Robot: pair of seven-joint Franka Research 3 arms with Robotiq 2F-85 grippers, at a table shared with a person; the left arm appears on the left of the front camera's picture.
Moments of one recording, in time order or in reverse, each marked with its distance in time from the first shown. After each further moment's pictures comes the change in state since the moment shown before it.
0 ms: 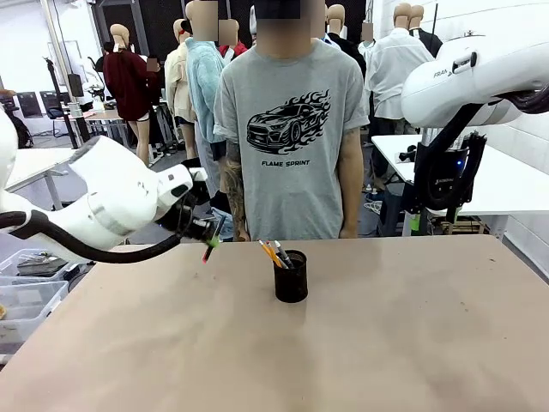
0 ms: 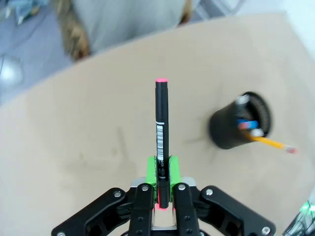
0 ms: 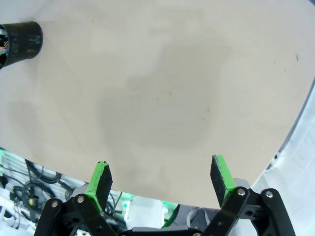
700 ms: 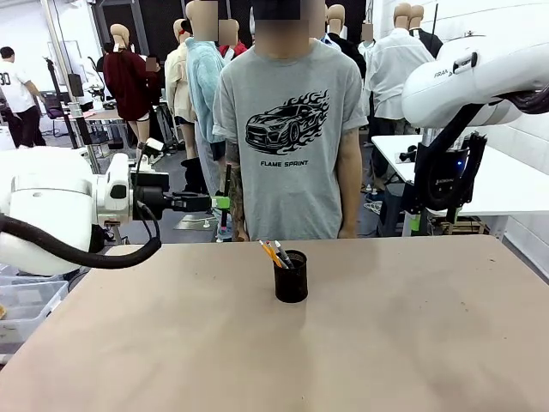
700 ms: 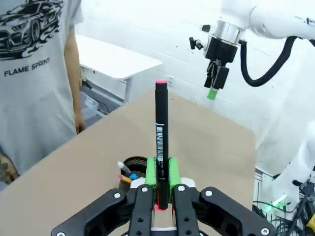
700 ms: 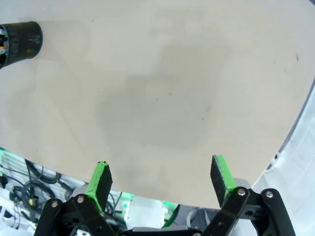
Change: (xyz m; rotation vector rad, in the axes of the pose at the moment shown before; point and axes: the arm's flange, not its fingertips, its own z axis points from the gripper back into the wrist) left arm -0.037 -0.011 0.061 -0.482 -0.487 -0.246; right arm 0.000 0.000 0.000 0.000 0.000 0.000
